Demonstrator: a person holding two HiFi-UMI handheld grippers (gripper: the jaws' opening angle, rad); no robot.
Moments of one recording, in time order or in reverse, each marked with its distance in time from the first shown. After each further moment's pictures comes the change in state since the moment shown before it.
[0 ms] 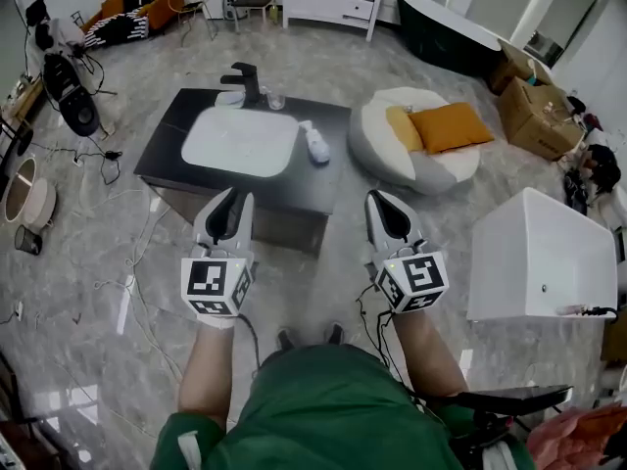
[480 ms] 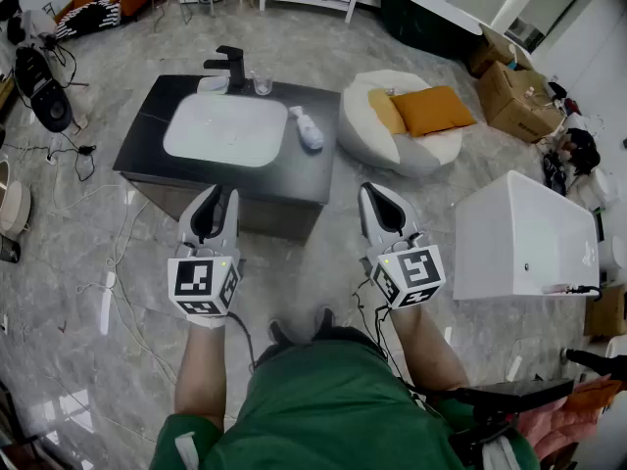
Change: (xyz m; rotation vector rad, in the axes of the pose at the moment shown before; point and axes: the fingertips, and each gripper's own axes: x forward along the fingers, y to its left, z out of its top) left arm 0.013 0.069 -0.040 -0.055 0.004 -0.019; right arm 0.051 0.029 -0.017 -0.069 0.054 -0.034
